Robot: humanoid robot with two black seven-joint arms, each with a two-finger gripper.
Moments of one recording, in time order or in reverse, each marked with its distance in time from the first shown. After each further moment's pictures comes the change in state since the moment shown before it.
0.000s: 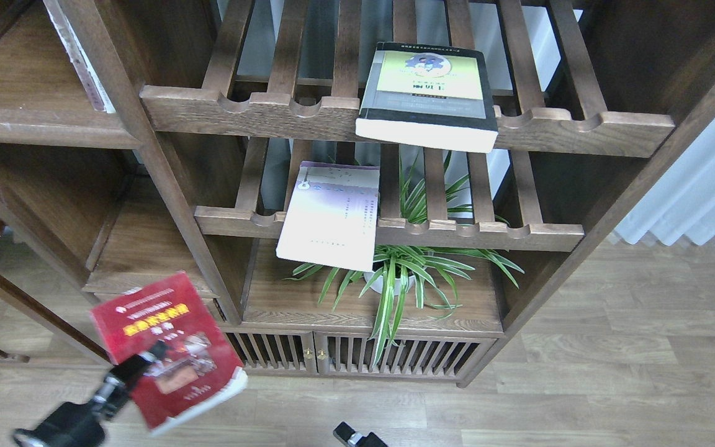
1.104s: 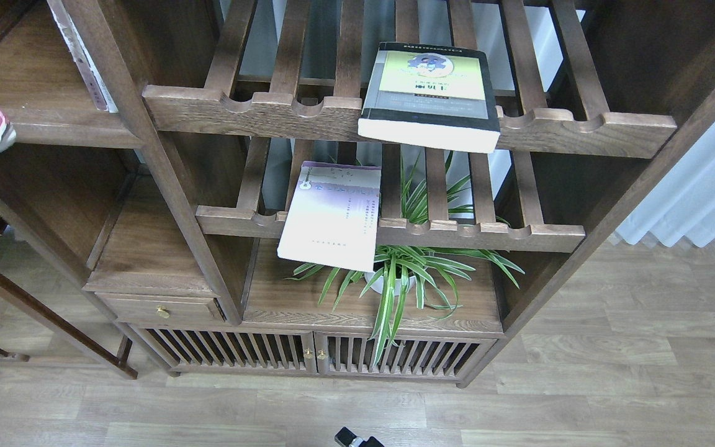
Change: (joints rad) left arm -0.405 0.206 -0.648 -0.041 0.311 -0.001 0.182; right arm -0.007 0.000 -0.009 -0.036 0.000 0.000 0.000
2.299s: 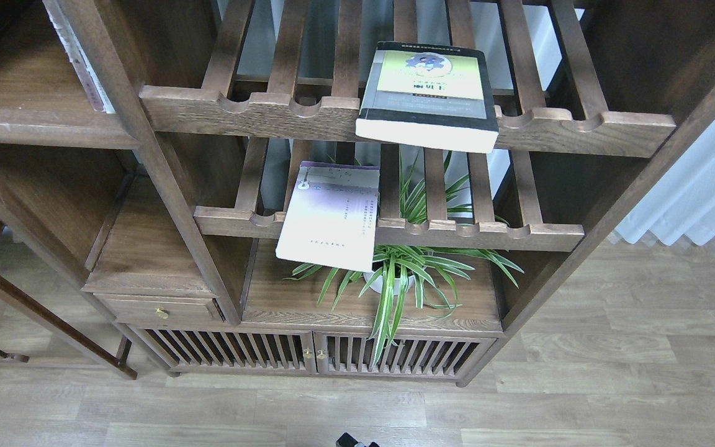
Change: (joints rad) left arm -0.917 -0.222 0.458 0.570 0.490 0.000 -0.009; right arm -0.015 0.000 0.002 0.003 0.004 0.000 0.002
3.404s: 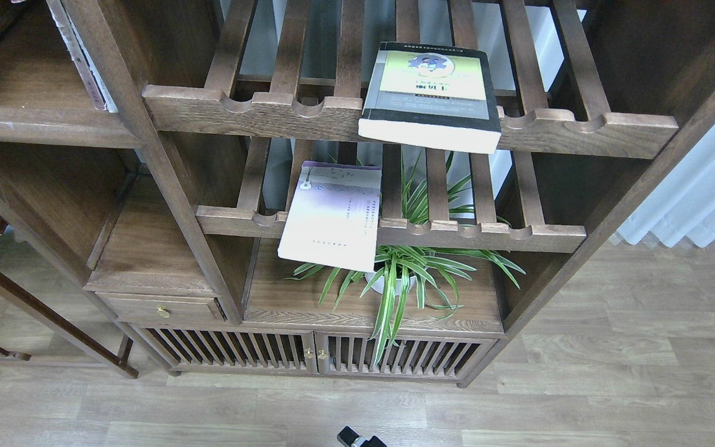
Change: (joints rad) left arm 0.028 -0.097 0.044 0.112 -0.311 0.000 -0.094; right arm 0.014 0.000 0.006 0.000 0.002 0.000 0.000
